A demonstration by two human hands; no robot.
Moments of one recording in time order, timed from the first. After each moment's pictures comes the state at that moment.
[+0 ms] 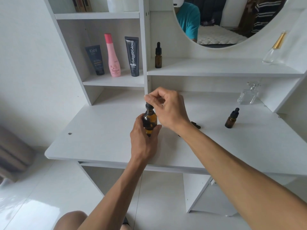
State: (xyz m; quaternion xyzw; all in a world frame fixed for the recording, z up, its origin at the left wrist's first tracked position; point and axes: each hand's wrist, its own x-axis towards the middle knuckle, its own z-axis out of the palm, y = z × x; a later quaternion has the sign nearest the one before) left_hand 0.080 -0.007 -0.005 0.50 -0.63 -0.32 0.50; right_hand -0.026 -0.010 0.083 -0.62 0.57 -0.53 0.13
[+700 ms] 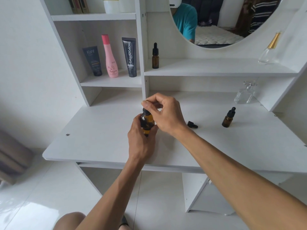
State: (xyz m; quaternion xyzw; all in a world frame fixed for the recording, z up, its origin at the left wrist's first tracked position) left_hand 0.082 -0.008 -0.005 0.51 -0.64 -0.31 0.48; right_hand -0.025 -0.005 0.071 -0.61 0.56 -0.53 0.17
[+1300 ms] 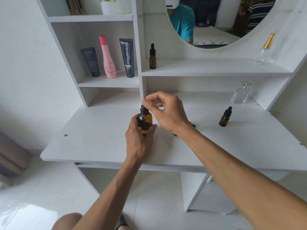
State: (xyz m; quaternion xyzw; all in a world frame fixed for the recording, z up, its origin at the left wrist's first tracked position) left_hand 0.080 -0.006 -0.004 0.50 -0.64 -0.31 0.50; right_hand -0.035 0.006 0.080 -0.60 0.58 -0.52 0.19
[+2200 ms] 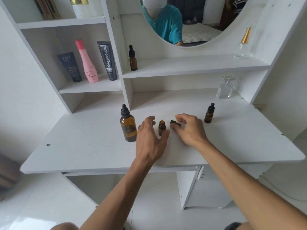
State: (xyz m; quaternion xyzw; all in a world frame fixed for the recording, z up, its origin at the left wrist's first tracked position) left_hand 0.018 0.020 0.006 0.49 -0.74 -0.26 0.37; right_hand -0.140 0.040 0.006 -0.50 0.74 -0.41 0.15
